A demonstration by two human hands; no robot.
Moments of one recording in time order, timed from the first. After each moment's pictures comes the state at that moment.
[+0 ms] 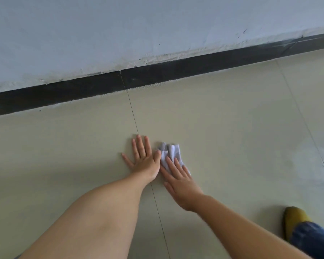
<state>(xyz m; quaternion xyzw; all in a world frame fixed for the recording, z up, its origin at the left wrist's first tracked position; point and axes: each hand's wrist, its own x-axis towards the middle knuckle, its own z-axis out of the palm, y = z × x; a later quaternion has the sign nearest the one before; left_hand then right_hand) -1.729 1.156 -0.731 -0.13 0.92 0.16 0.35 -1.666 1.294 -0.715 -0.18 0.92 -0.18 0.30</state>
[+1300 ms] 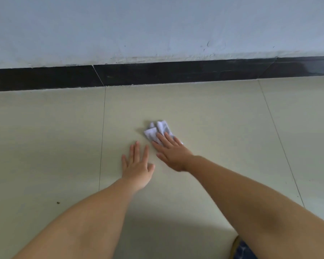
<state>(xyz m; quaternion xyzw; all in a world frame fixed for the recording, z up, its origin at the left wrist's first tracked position) -1.695 1.286 -0.730 -0.11 0.93 0.13 0.31 -1.777 1.431 -0.725 -0.35 0.89 -0.05 0.28</state>
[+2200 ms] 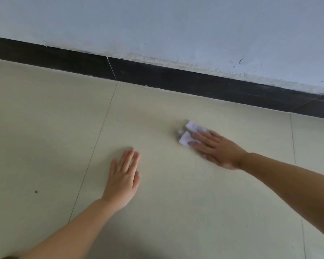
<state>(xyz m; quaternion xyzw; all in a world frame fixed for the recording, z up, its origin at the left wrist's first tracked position) -1.678 1.281 -0.765 -0.11 0.98 0.13 0.05 -1.924 1.553 -0.750 -0.62 0.77 0.06 0.12</state>
